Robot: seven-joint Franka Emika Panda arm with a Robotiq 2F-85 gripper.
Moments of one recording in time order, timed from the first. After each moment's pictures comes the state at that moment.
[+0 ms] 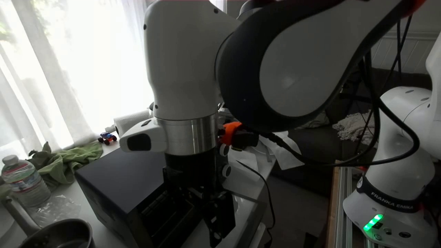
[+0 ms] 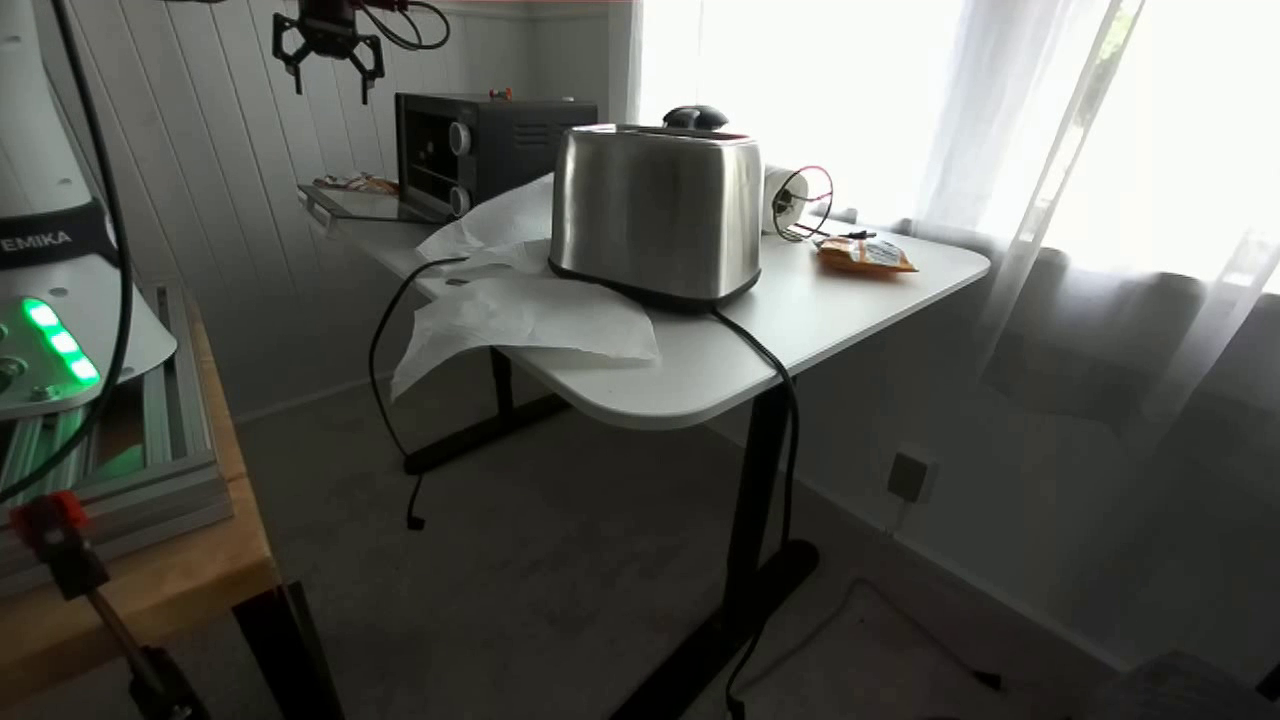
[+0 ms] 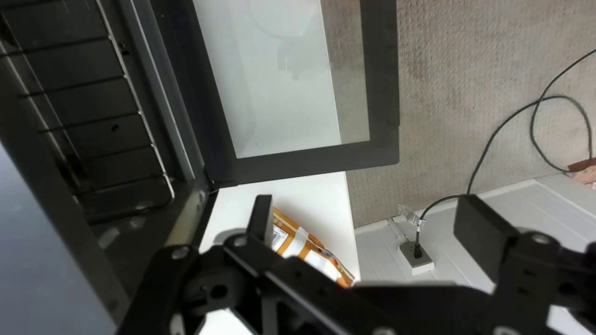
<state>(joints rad) 0.46 0.03 0.34 -2.22 0.19 2.26 -0.70</state>
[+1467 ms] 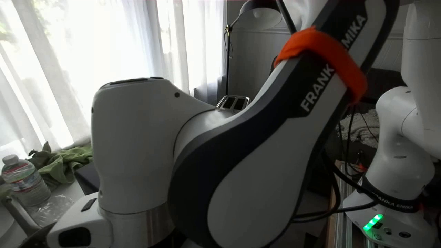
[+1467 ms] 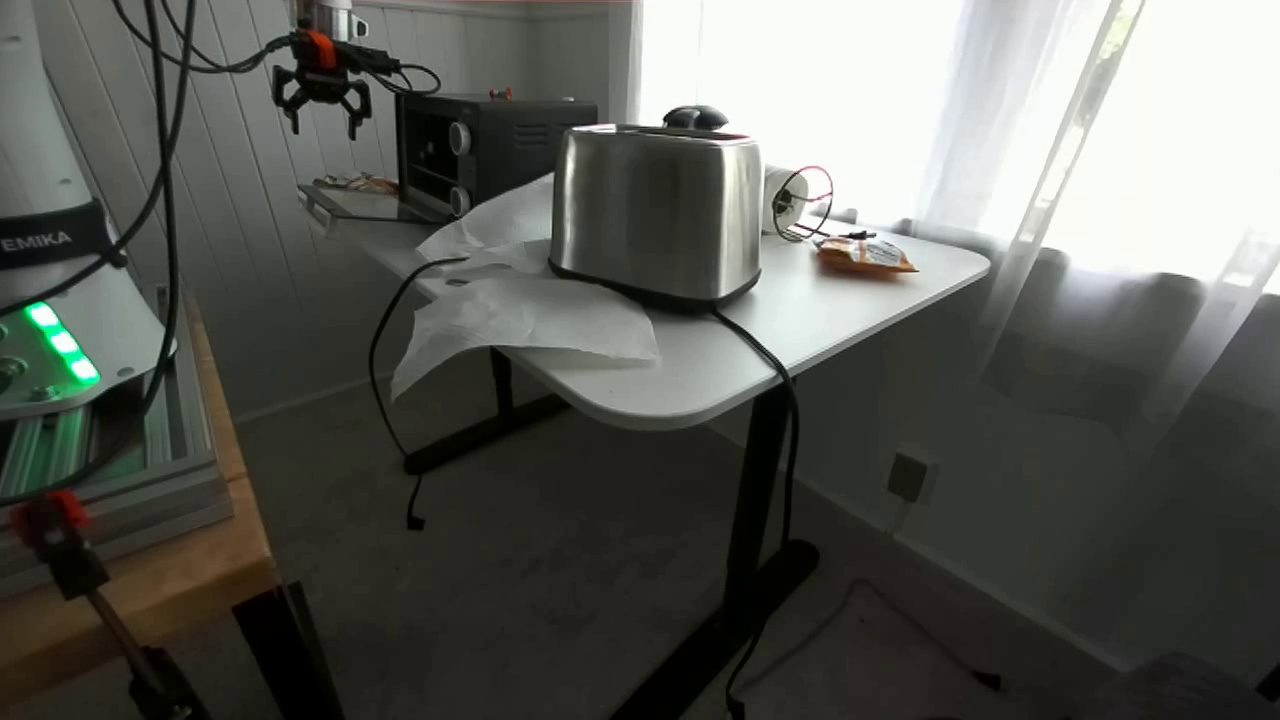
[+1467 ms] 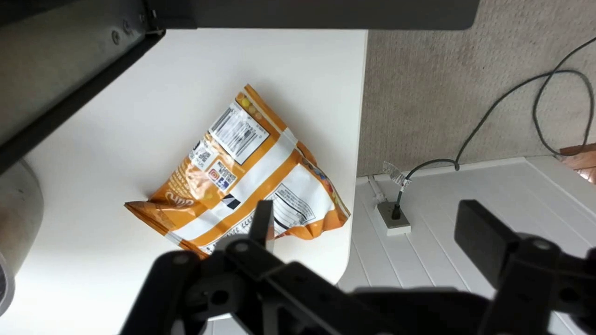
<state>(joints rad) 0.46 0.37 0.48 -2.04 0.14 2.51 -0.75</state>
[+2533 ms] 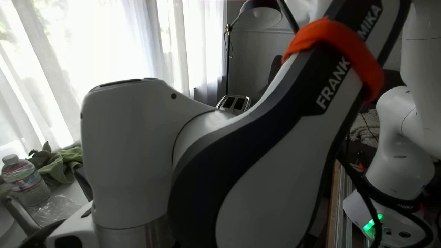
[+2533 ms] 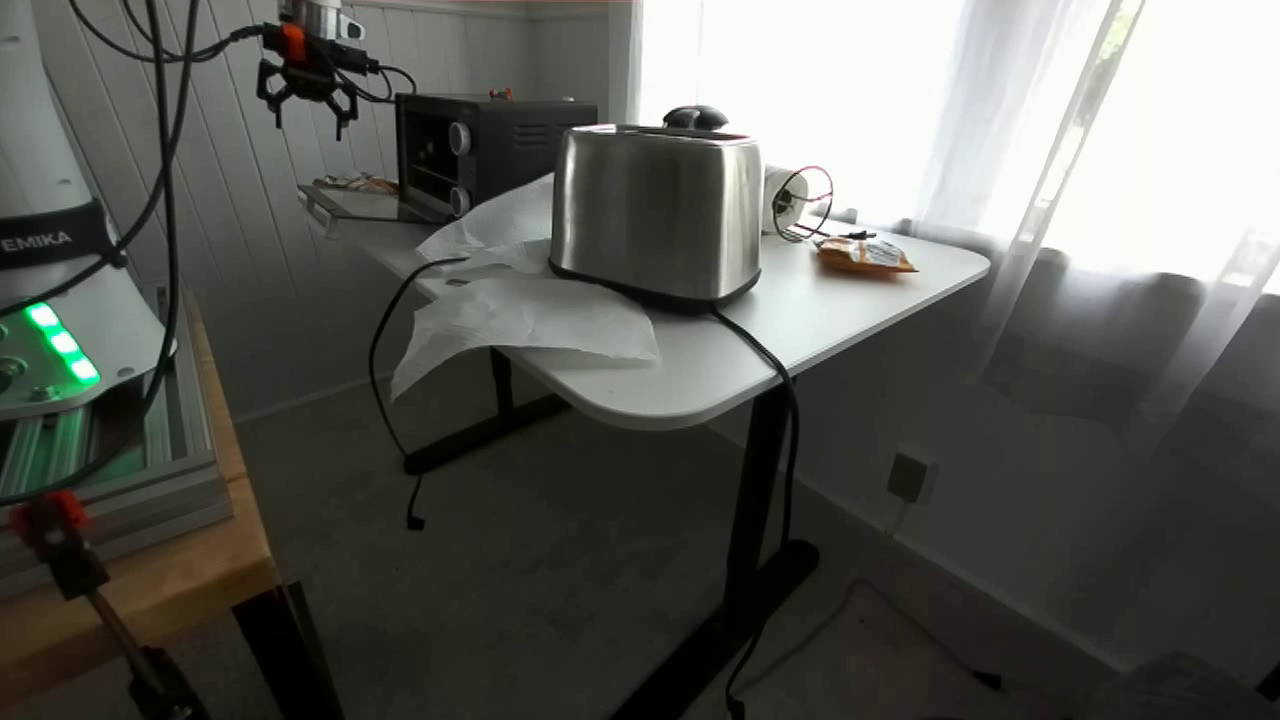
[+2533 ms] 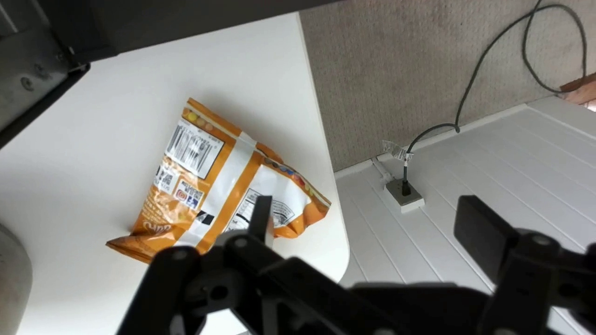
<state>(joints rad) 0.45 0.37 0.53 -2.03 0.14 2.48 -0.50</state>
